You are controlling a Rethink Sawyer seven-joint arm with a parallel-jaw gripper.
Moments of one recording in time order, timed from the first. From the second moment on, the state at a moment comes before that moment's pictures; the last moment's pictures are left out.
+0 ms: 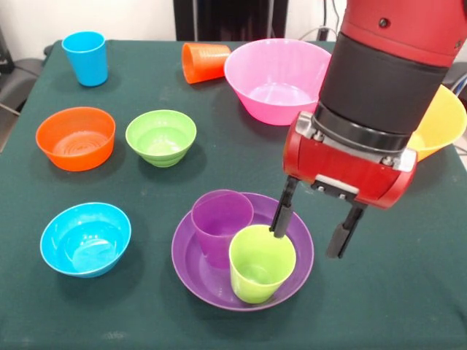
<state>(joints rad) 0.01 -0.13 -0.32 0.58 0.08 0.84 2.08</state>
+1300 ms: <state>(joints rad) 0.01 -0.09 -0.32 0.58 0.09 0.78 2.08</state>
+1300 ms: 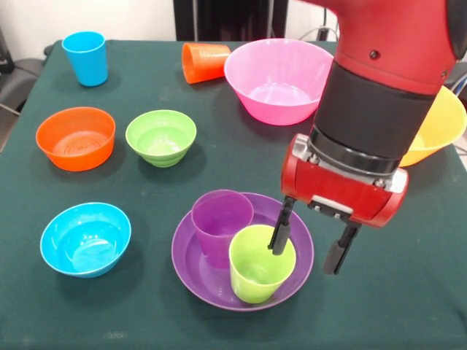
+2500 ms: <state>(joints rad) 0.01 -0.01 -0.32 0.58 0.09 0.72 2.08</state>
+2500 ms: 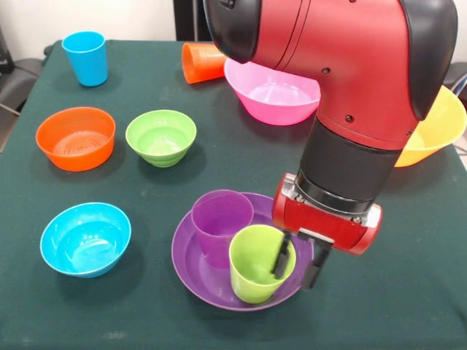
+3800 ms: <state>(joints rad) 0.01 -0.09 -0.32 0.60 0.12 0.75 2.08</state>
